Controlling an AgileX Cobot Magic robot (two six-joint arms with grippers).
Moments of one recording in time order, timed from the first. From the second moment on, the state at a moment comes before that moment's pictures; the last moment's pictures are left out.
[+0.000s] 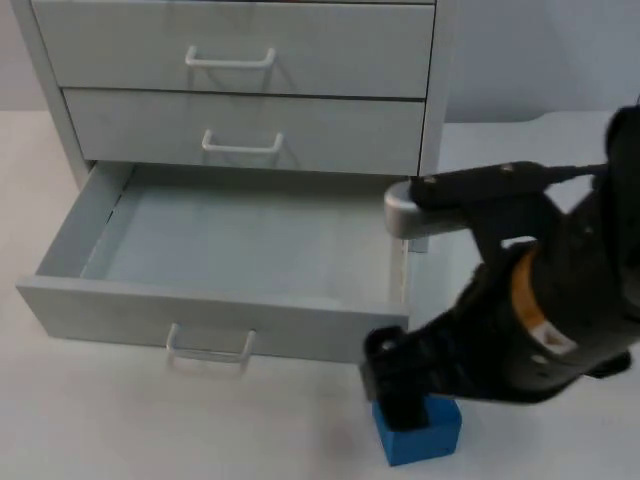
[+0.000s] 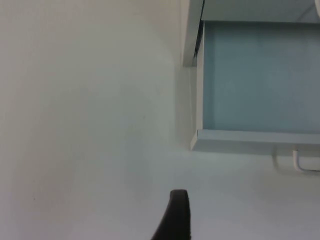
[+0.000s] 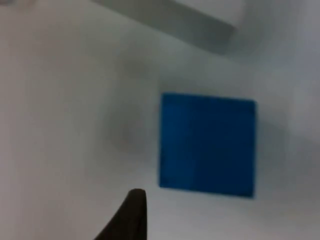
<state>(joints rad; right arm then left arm) 0.97 1.73 -0.86 -0.60 0.47 1.16 0.04 0.79 -0.69 -0.14 0.79 0.12</state>
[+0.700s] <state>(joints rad) 0.97 1.94 -0.95 -0.59 0.47 1.16 0.04 0.79 -0.69 -0.14 0.79 0.12</state>
